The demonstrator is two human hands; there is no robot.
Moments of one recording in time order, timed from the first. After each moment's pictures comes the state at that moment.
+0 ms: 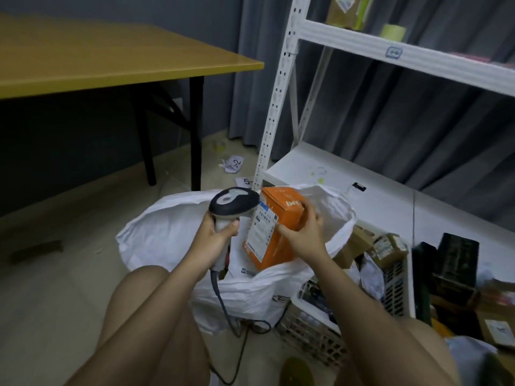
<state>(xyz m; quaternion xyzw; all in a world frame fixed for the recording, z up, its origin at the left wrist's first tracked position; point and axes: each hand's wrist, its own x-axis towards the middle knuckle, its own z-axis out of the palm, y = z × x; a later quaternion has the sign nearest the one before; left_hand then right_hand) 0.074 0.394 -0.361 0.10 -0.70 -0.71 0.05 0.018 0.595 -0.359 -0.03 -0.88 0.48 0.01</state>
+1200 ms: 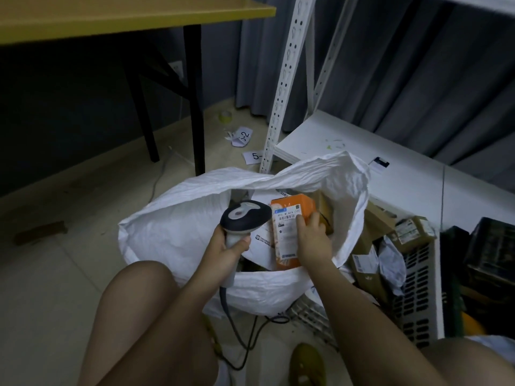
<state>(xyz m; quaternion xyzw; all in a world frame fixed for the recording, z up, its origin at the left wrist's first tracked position) 0.063 0.409 -0.426 0.13 -0.68 -0.72 -0.01 -0.020 0.598 -0.445 0.05 -1.00 0.00 -0.05</state>
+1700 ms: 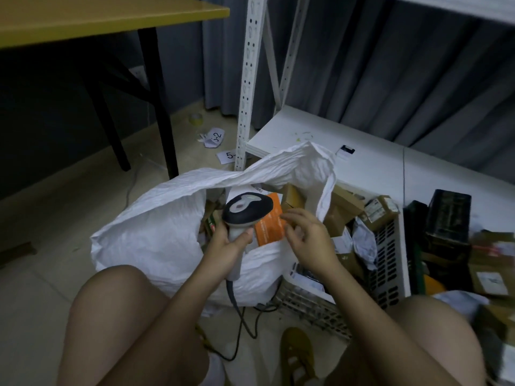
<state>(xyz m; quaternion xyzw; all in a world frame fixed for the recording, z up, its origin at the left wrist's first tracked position) 0.067 0.450 -0.406 0.07 -0.71 -0.70 -0.04 0.035 0.641 -0.411 0.14 -0.92 0.35 0.12</state>
